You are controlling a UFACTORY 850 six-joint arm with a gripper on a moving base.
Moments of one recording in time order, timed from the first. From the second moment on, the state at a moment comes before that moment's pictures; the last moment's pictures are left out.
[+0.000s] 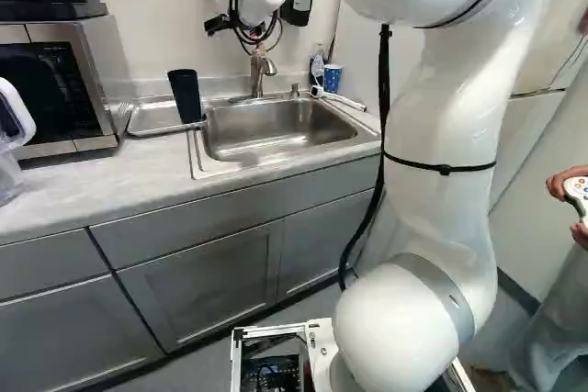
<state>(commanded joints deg) 22.0 -16.4 -85.0 10.1 2.1 -10.5</state>
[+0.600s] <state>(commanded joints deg) 25.1 -9.8 -77.6 10.1 1.7 -10.5</state>
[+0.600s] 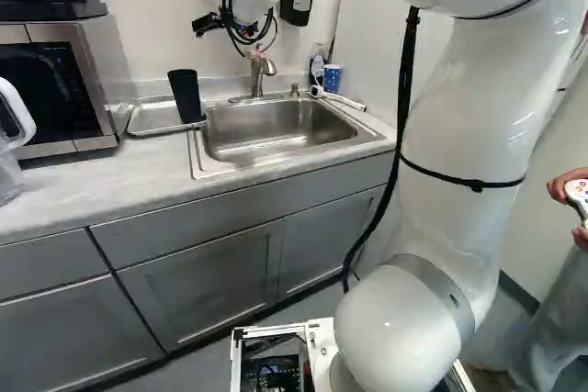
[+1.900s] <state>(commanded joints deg) 22.2 8.5 -59.2 10.1 -19.2 -10.5</state>
